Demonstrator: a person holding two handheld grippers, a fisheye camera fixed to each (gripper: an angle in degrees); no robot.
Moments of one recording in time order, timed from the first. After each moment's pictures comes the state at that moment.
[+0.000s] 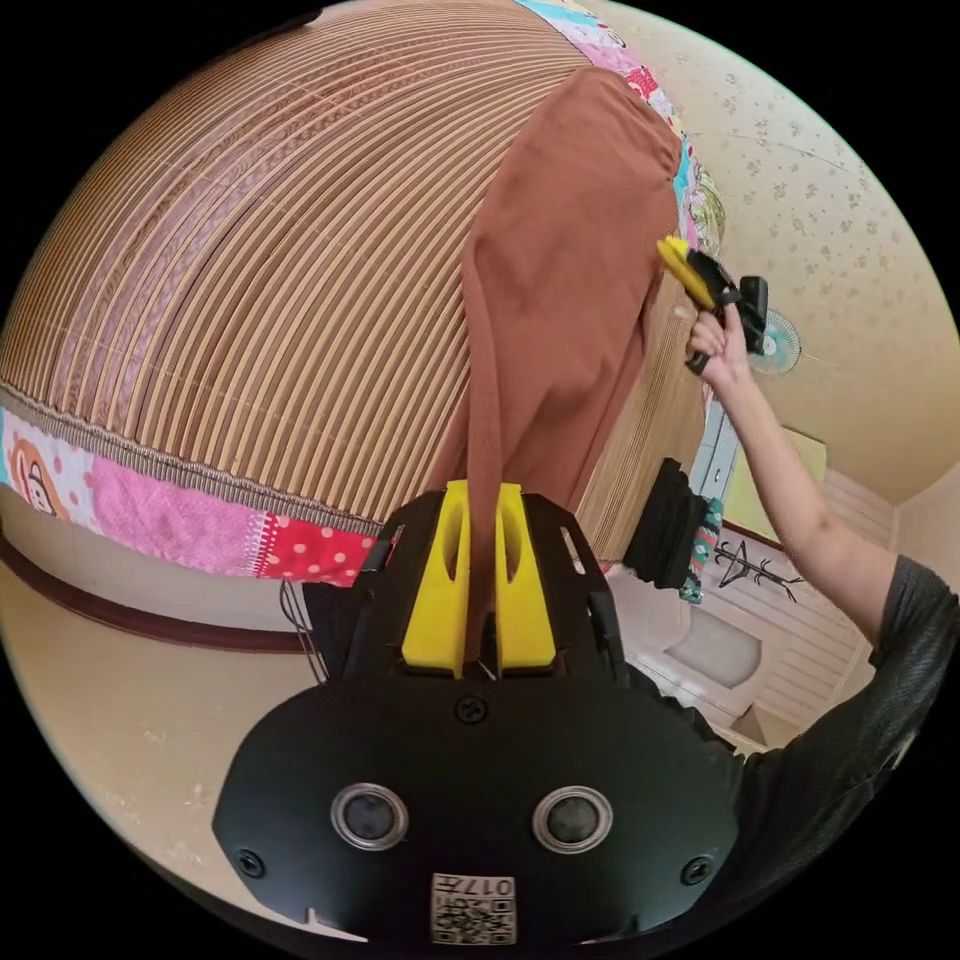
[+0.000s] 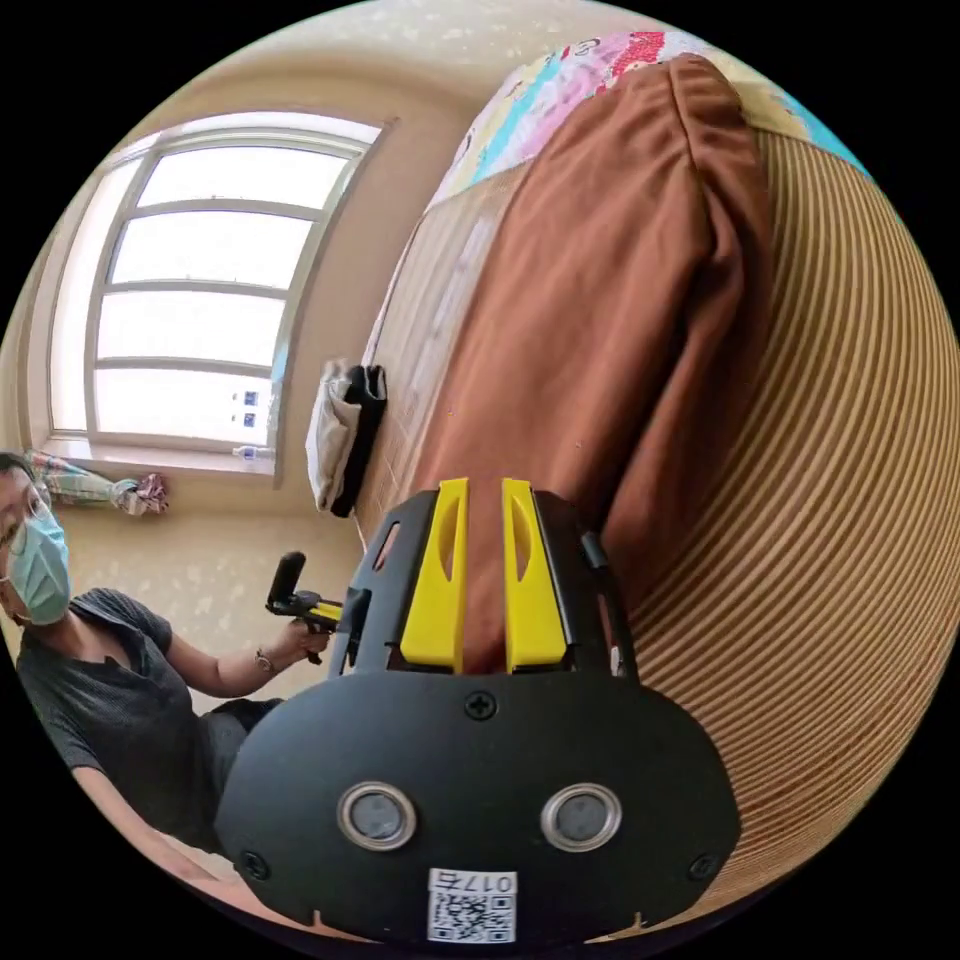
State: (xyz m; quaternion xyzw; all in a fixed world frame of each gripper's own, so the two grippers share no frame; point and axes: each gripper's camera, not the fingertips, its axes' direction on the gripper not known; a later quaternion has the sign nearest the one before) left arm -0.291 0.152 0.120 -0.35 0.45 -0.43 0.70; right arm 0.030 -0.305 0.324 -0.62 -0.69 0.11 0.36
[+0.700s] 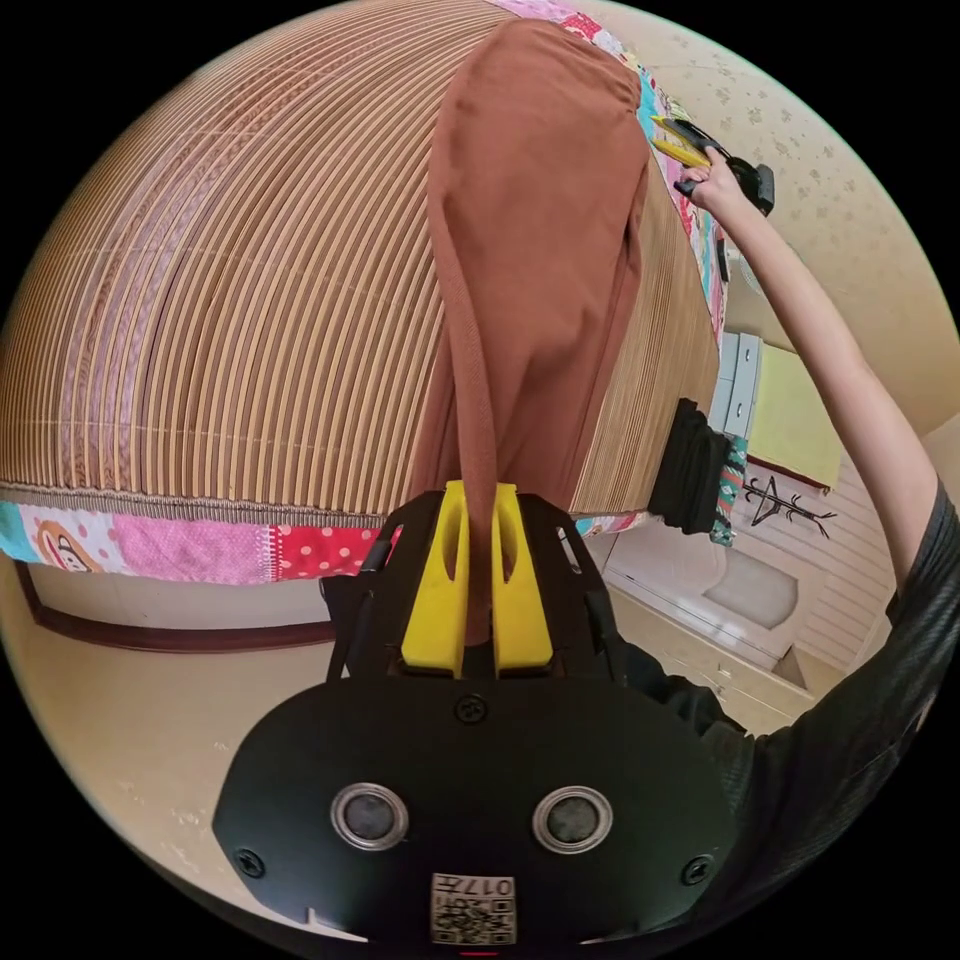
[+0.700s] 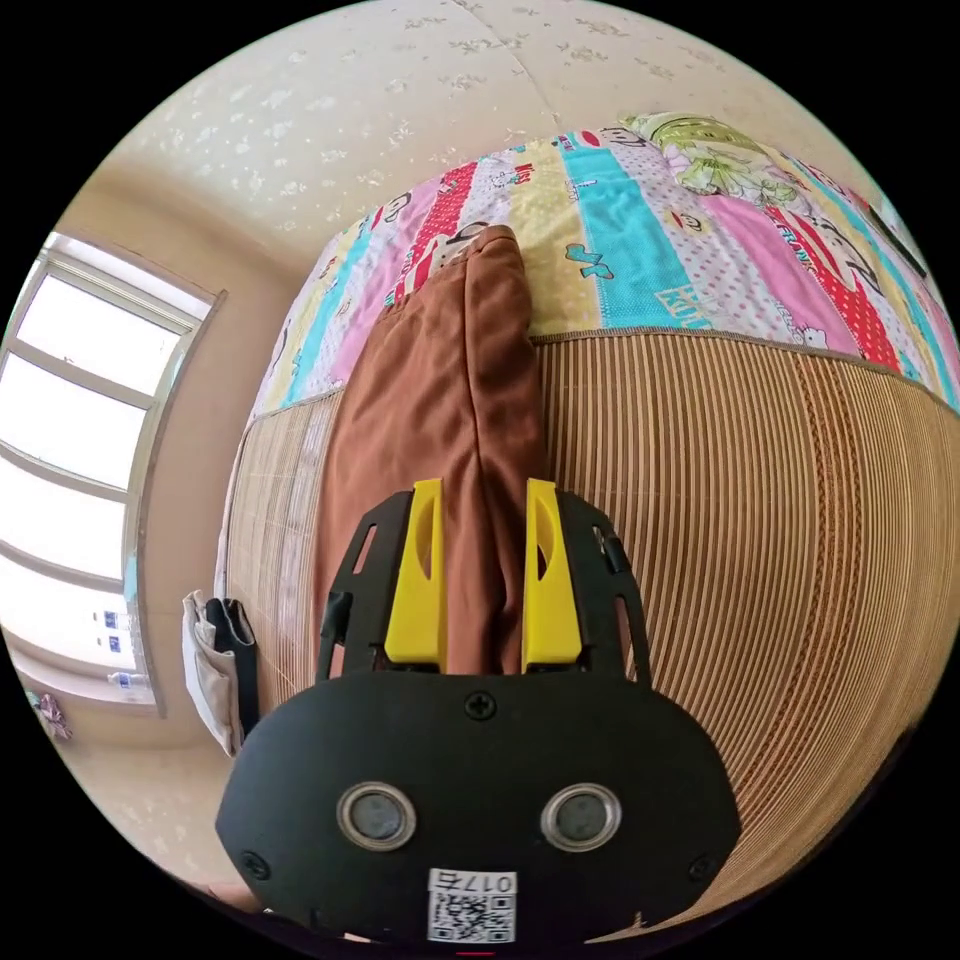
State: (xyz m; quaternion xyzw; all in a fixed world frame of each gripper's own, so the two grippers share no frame) left arm -0.266 0.101 0.061 -0.37 0.47 -0.34 0.73; right arm -0.078 -0.372 0.456 -0.60 -0.46 0.19 0.62
